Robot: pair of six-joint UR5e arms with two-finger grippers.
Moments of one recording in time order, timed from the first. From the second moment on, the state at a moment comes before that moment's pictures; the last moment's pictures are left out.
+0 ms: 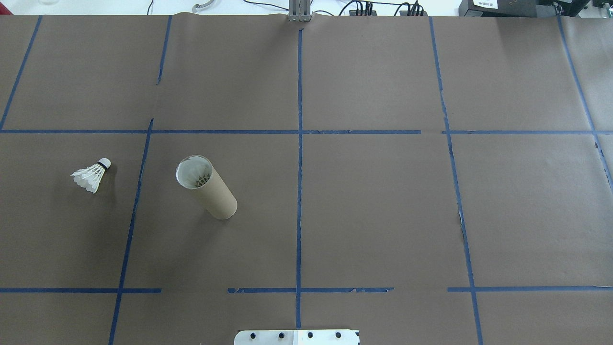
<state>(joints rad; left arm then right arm) -1.54 -1.67 -1.55 -1.95 -2.37 -0.22 1.62 -1.56 1.31 -1.31 2.33 -0.01</state>
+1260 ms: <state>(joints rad) -0.99 -1.46 -1.54 -2.97 -2.01 -1.75 1.62 -1.56 1.31 -1.31 2.33 -0.01</state>
